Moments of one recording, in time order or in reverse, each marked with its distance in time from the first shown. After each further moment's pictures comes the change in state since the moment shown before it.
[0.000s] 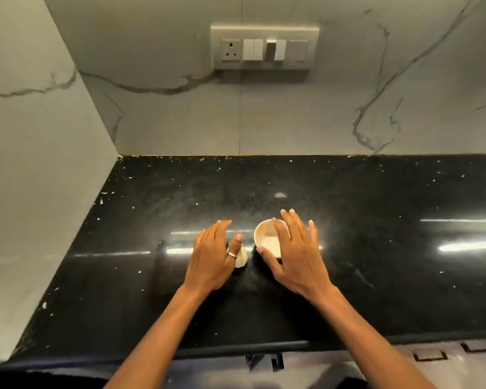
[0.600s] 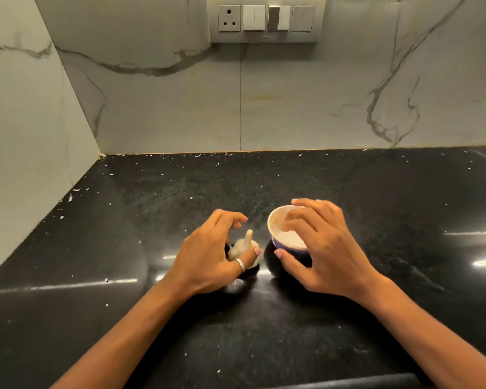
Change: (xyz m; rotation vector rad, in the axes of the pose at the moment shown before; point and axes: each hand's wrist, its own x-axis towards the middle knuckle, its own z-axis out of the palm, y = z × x) left_hand 0.020 -0.056 0.031 -0.077 0.067 0.349; right_hand 0.010 0.026 0.047 0.012 0.376 -0.421
